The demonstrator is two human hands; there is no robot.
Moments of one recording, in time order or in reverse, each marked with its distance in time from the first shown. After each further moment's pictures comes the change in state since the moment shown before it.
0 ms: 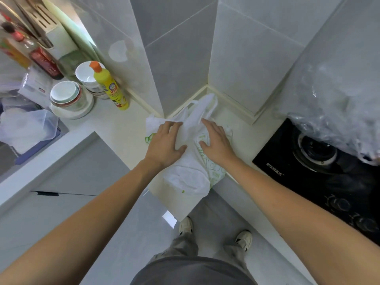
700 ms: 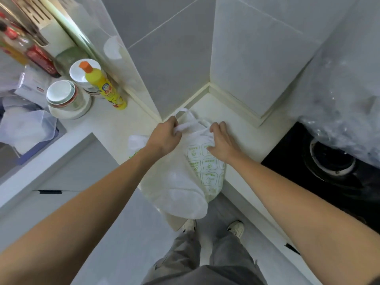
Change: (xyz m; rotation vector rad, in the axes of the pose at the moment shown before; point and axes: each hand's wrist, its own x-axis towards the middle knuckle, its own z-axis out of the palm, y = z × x) left_hand 0.069 0.003 0.003 -0.194 -0.078 -0.241; right_hand 0.048 0.060 -0.004 -0.246 -0.173 0.065
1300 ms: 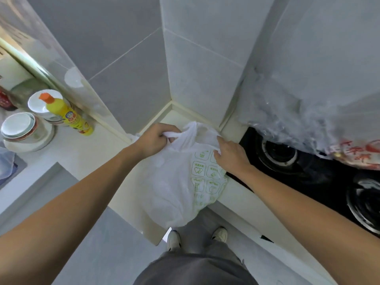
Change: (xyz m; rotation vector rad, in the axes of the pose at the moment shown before) left_hand 0.008 0.083 -0.019 -0.332 -0.314 0.418; right_hand -0.087 0.059 -0.081 -0.224 0.135 0.201
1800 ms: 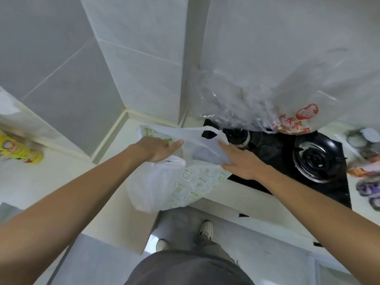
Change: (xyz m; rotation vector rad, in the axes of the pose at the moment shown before) left_hand 0.034 0.076 0.077 0.791 -0.549 -0.214; right_hand -0.132 0.106 -0.052 0.032 -0.254 0.104
